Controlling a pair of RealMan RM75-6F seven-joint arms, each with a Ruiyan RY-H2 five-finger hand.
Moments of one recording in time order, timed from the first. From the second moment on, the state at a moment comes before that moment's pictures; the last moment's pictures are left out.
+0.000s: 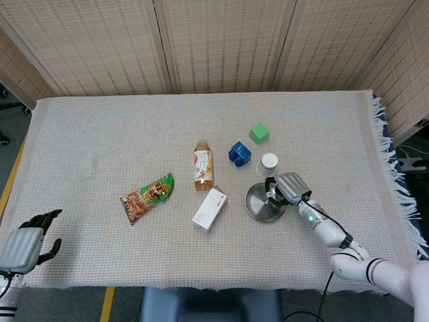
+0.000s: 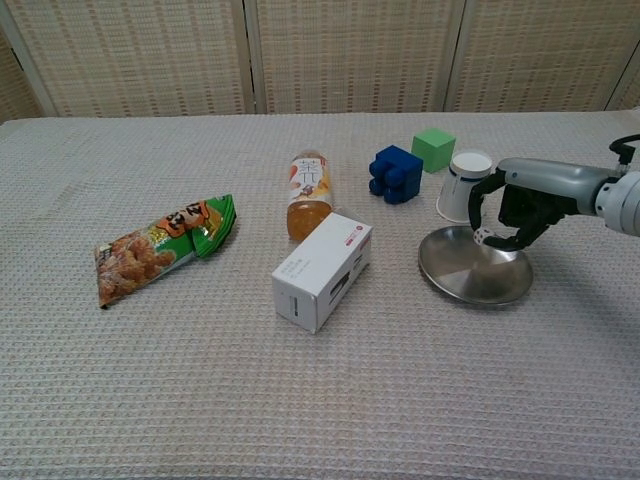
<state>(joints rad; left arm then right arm) -0.14 -1.13 -0.02 -1.62 1.43 1.36 0.14 0.71 -1.52 0.12 -1.13 -1.37 0.76 0.23</state>
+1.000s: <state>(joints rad) -0.15 -1.13 -0.01 -1.62 1.43 1.35 0.14 0.70 -1.69 0.23 -0.89 -1.39 1.13 0.17</state>
